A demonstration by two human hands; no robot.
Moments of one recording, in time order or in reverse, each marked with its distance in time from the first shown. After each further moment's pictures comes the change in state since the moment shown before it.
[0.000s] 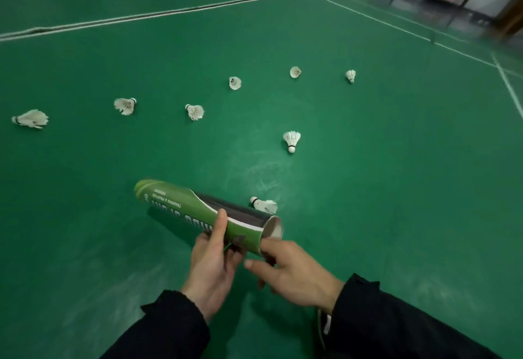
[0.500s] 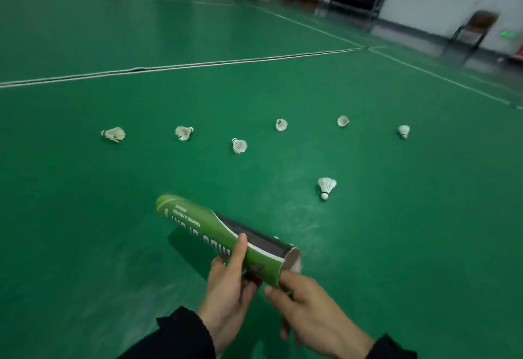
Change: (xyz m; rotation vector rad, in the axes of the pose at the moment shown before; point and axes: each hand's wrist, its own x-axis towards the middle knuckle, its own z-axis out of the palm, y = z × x) left_hand -0.021 -0.012 0.045 -0.034 0.122 0.132; right_hand -0.001 0.008 -0.041 0.133 -0.102 -0.024
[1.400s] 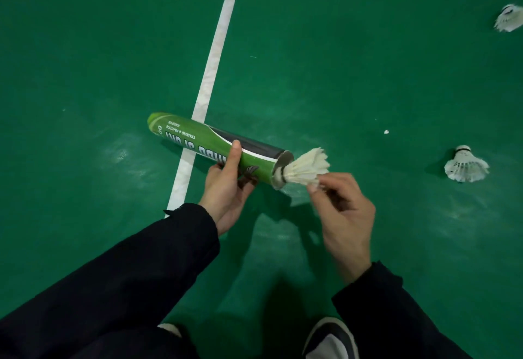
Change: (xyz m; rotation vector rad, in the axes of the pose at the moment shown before) left_hand -0.153 -0.078 -0.195 -0.308 0.766 0.317; right_hand -0.062 0.047 0.159 0.562 -0.066 -0.369
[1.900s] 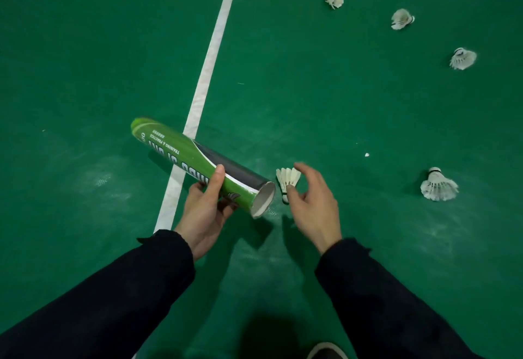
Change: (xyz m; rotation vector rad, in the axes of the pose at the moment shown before) left_hand -0.005 0.015 -0.021 0.032 -0.059 0.033; right_hand 0.048 0.035 0.024 -0.705 -0.222 0.134
